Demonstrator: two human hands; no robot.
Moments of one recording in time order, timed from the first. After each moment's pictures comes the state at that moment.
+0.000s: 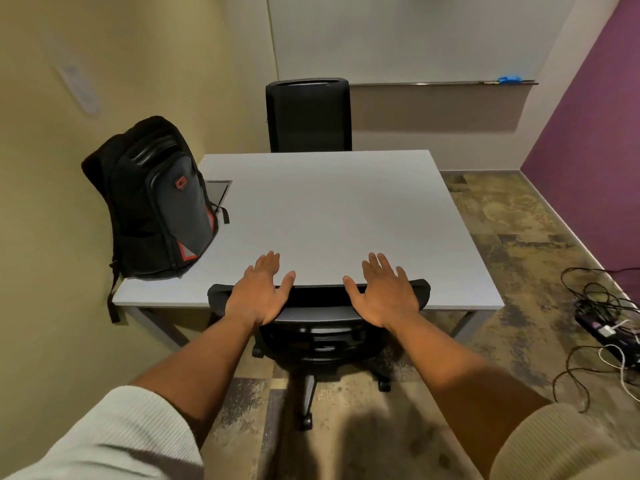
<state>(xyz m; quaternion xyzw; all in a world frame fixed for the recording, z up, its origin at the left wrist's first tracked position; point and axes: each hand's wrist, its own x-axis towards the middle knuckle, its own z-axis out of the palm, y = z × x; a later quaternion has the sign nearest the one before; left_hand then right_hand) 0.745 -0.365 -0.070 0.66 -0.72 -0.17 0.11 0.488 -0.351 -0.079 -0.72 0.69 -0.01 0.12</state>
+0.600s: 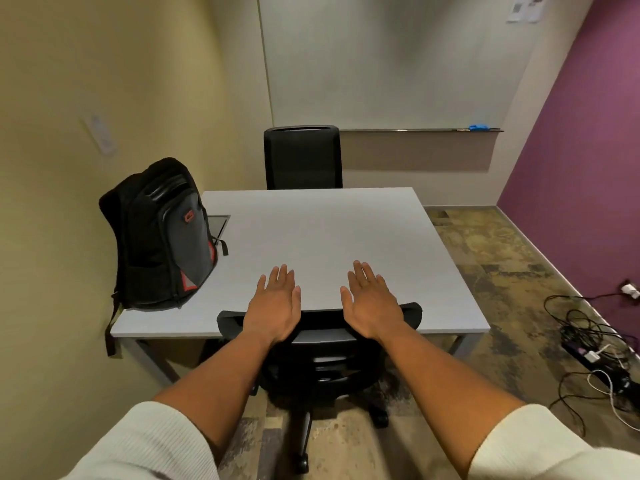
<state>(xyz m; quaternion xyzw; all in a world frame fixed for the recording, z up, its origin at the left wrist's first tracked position) 0.726 -0.346 -0.035 0.61 -0.78 -0.09 0.09 0.512 -0.335 -0.035 -0.74 0.66 -0.07 0.10</state>
